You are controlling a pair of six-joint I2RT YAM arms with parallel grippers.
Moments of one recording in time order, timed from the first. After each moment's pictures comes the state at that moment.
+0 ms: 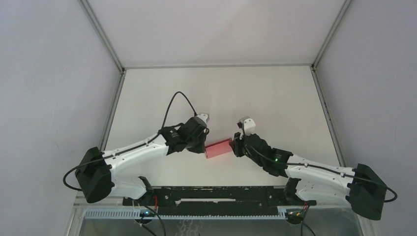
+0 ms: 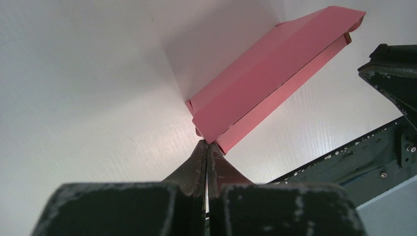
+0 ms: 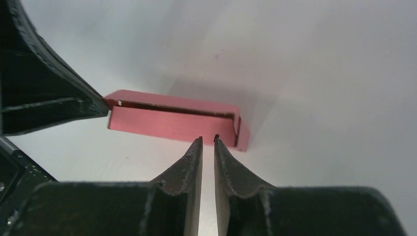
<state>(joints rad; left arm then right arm) -0.91 1.31 0.88 -0.55 -0.10 -0.59 1.00 0.98 0.46 0.01 0.33 0.45</state>
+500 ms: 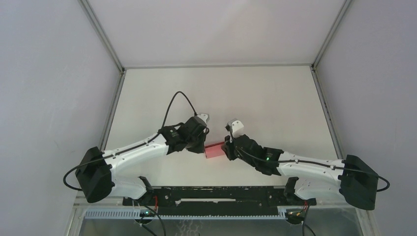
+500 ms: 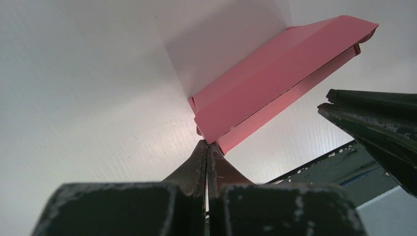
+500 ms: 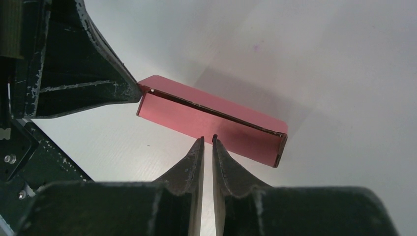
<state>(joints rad) -0.90 1.31 0.89 -0.57 -0.09 -0.58 1.08 1.11 0.55 0.01 0.29 0.43</state>
